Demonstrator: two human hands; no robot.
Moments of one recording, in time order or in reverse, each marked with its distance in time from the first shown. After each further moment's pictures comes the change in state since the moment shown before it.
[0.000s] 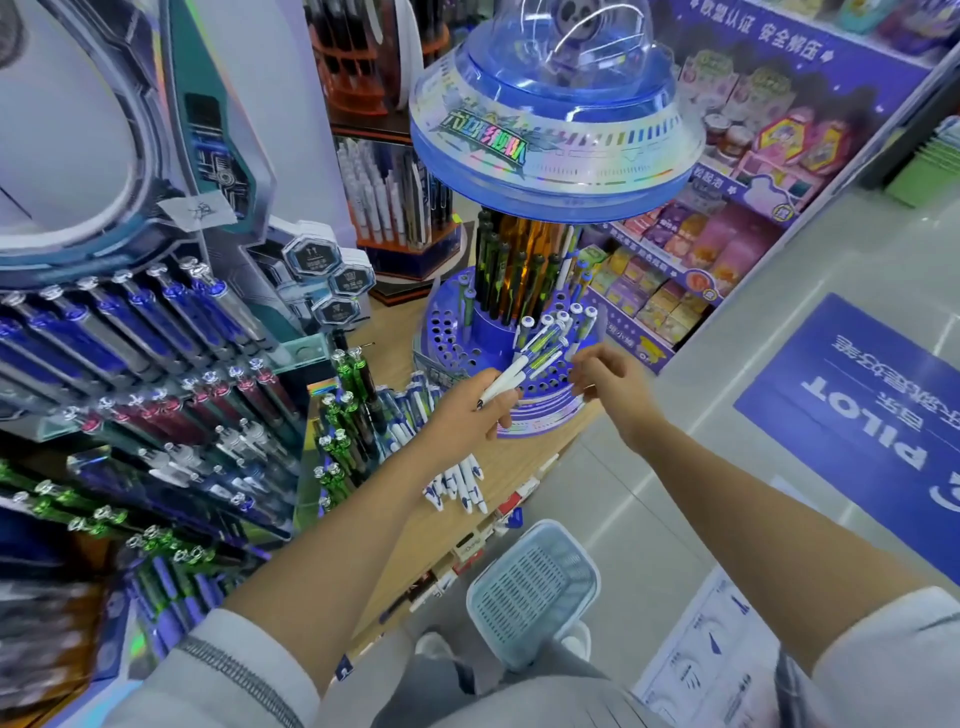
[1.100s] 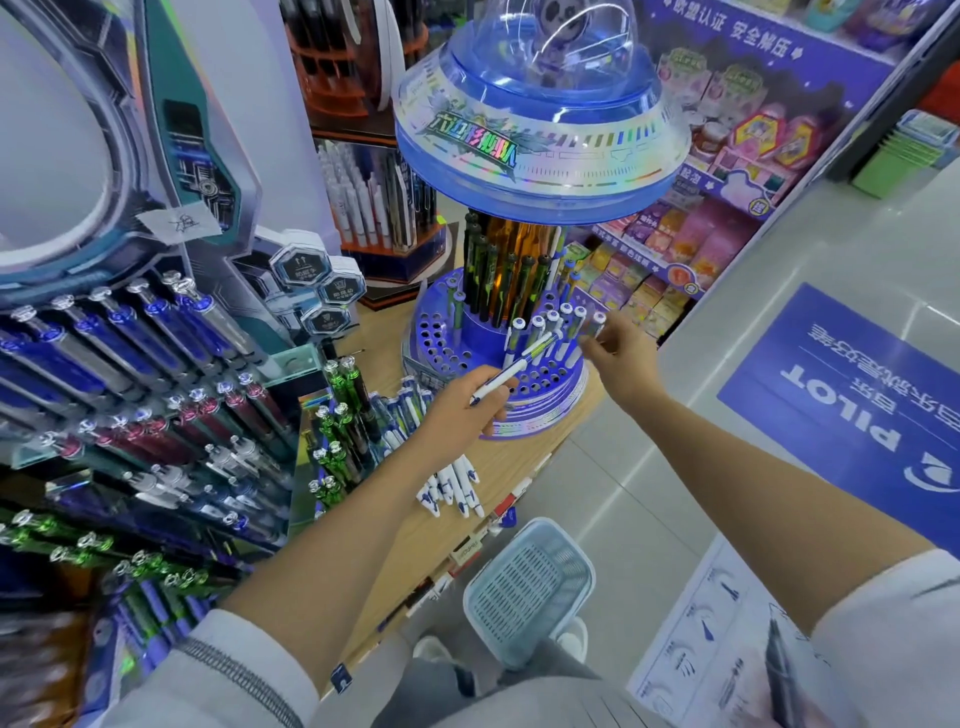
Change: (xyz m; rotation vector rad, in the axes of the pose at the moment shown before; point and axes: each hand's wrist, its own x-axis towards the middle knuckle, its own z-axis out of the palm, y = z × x) left_hand 0.004 0.005 0.000 -0.075 0.019 -0.050; right_hand 0.021 -0.014 -0.011 -0.442 0.243 -0.106
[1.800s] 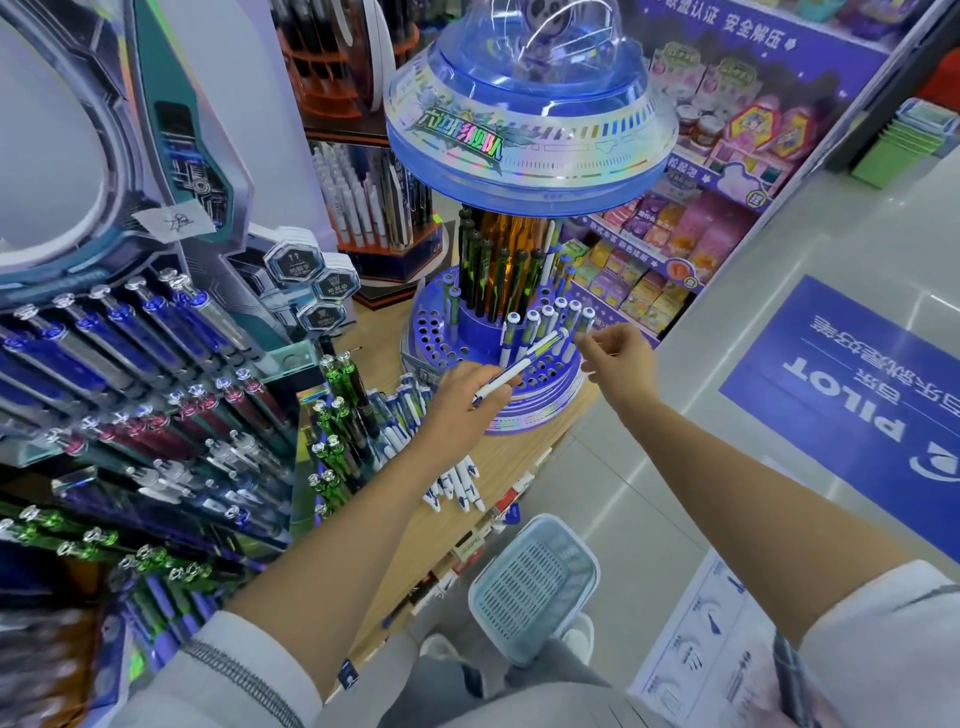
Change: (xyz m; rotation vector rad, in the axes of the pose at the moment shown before) left_hand -0.003 -0.005 0.004 0.305 0.075 0.119; right_hand -0.014 0.007 0.007 0.242 0.051 0.220
